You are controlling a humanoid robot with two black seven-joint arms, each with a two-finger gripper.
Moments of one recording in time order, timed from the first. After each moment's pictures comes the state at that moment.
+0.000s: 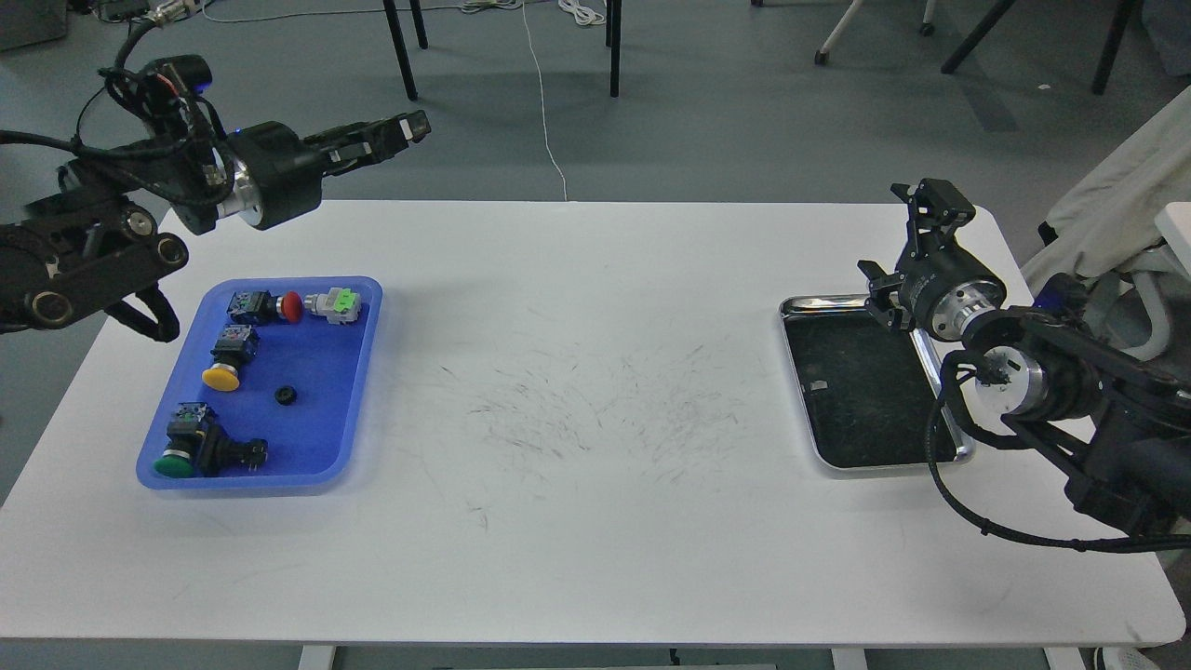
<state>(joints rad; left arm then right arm) -1.24 0.62 0.04 -0.95 0.95 -0.04 -0.49 0.75 -0.49 0.43 0.94 -0.02 -0.11 0.22</state>
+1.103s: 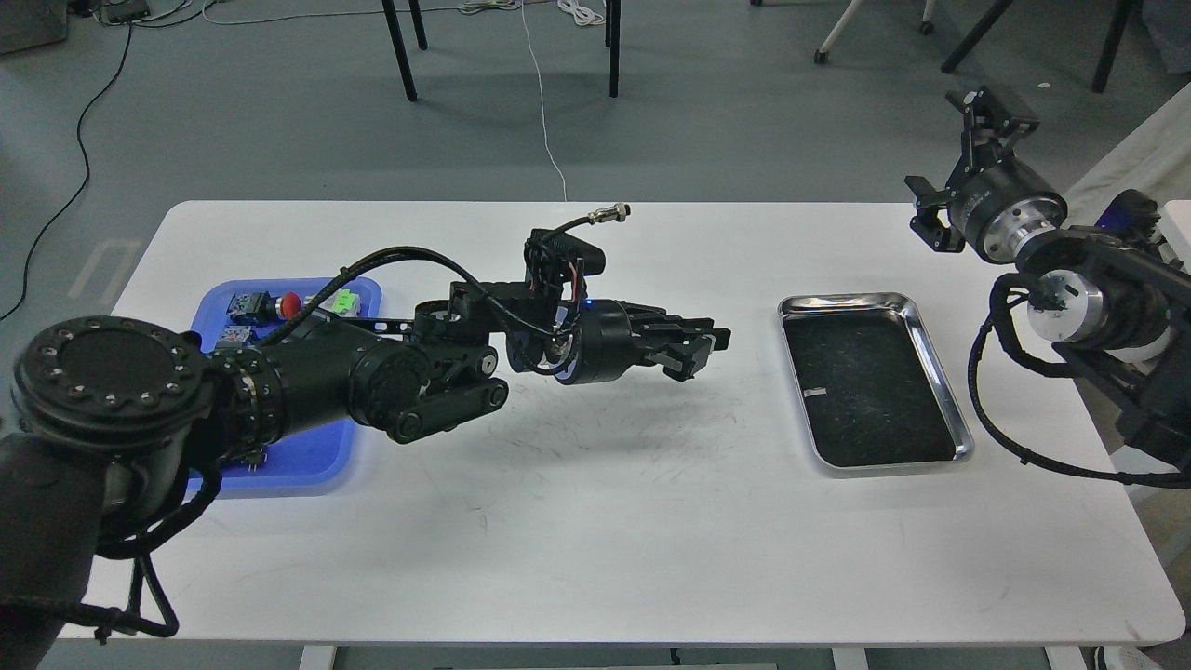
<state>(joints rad) -1.17 -0.04 0.28 -0.65 1.13 0.02 -0.49 0.91 -0.59 0.43 0.95 0.01 -0.11 0.20</state>
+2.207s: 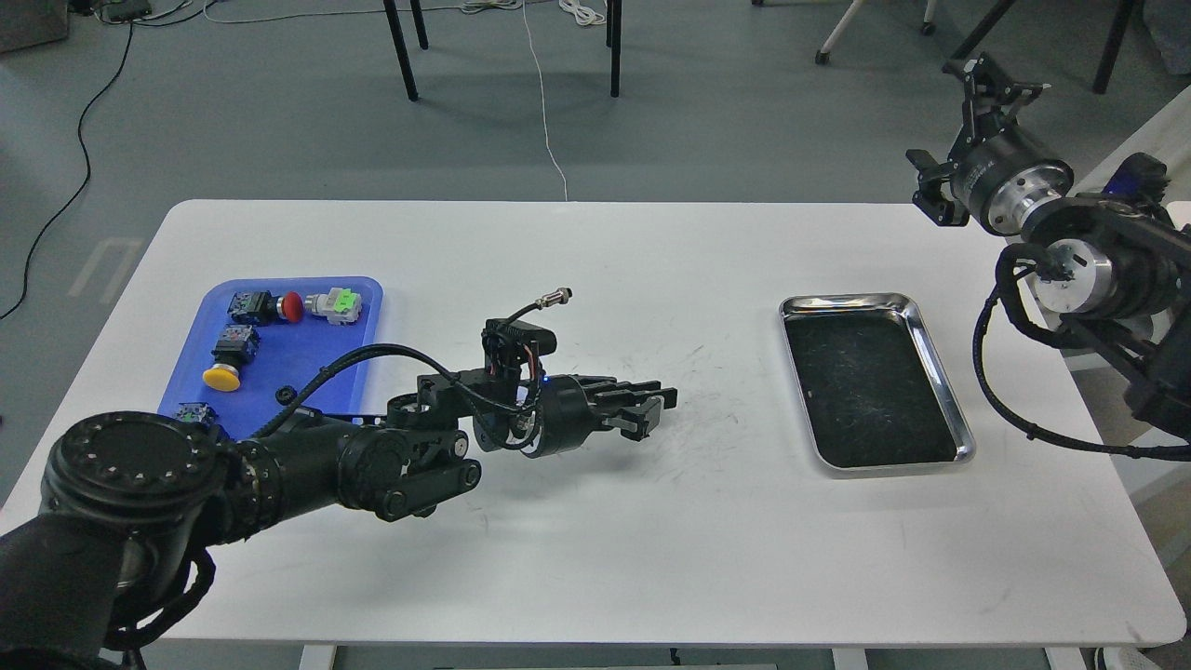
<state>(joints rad) -0.95 -0.04 0.25 -0.64 1.13 0.10 -0.49 0.96 -0.59 0.39 0.94 0.00 -0.10 0.17</state>
